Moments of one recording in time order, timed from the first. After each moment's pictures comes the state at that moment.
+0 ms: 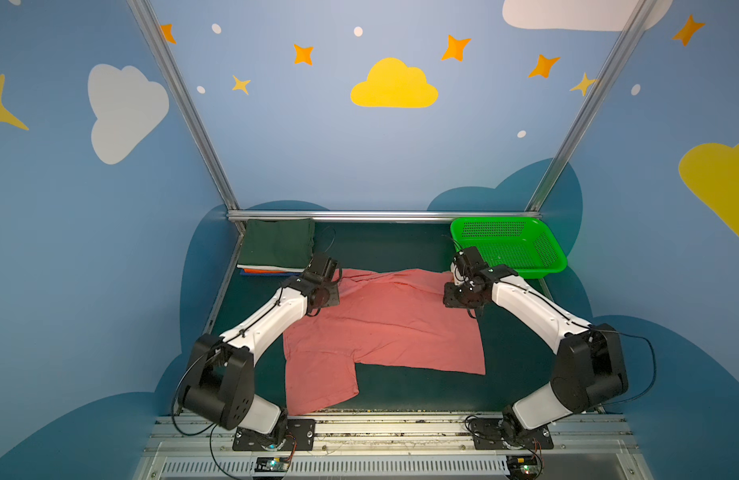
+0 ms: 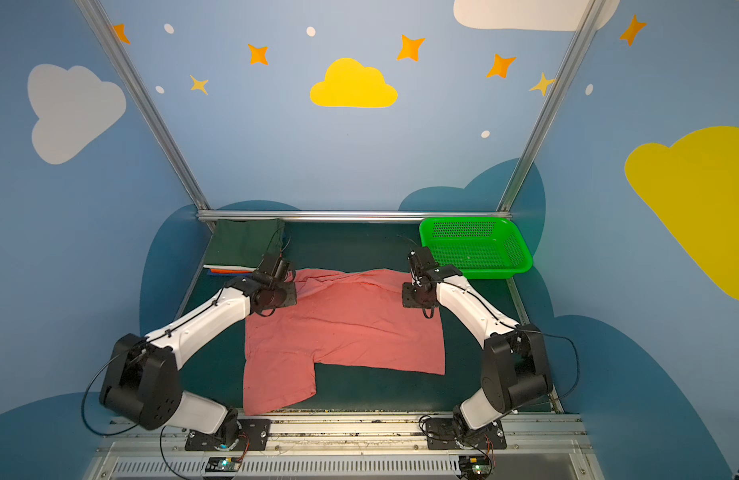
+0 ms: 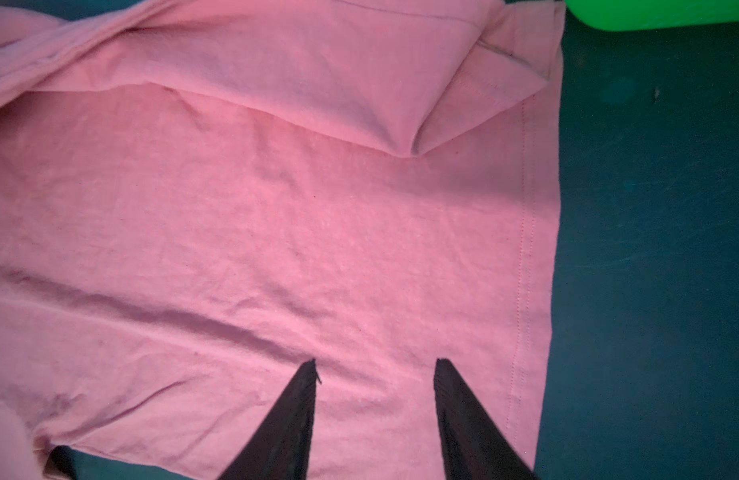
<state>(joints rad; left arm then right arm) -0.38 1.45 1.01 -0.59 -0.19 -0.51 0.41 1.55 1.17 -0.80 0.00 0.34</state>
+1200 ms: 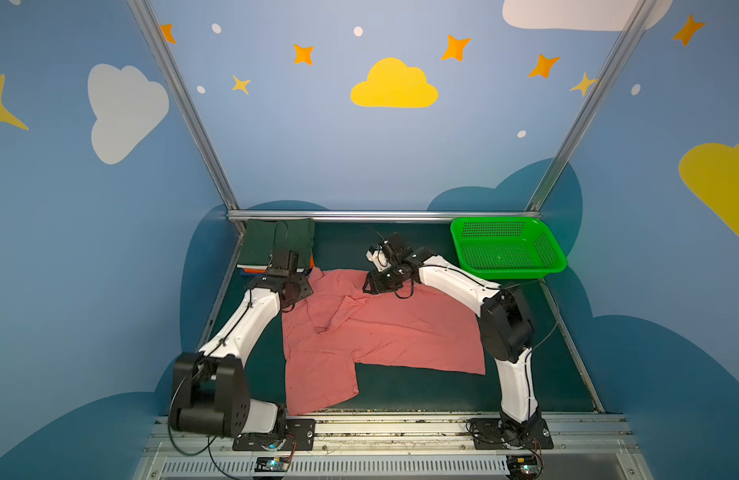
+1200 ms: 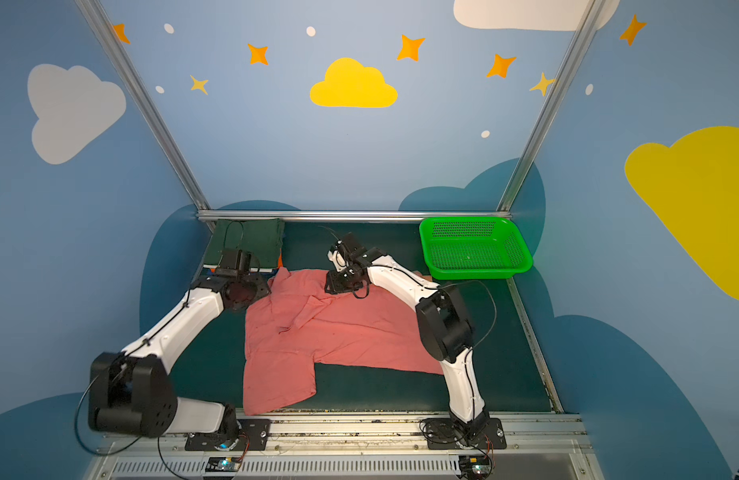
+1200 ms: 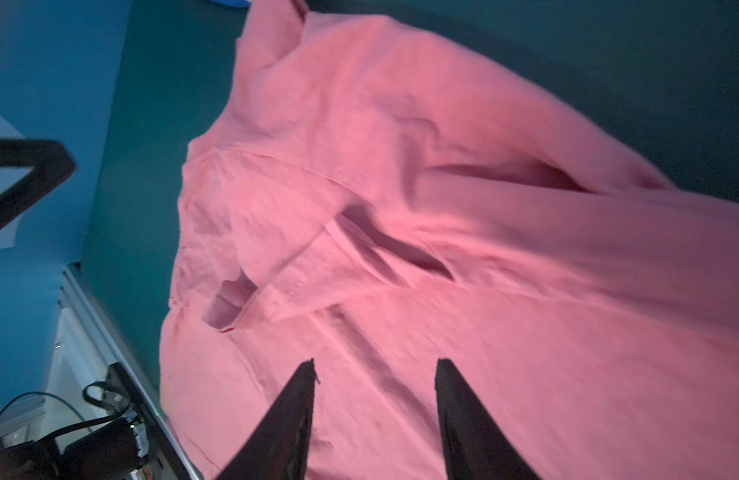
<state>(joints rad) -0.08 1.48 1.08 -0.60 -0.05 -0.57 0.74 2.13 1.80 -0.69 -0.36 0.35</state>
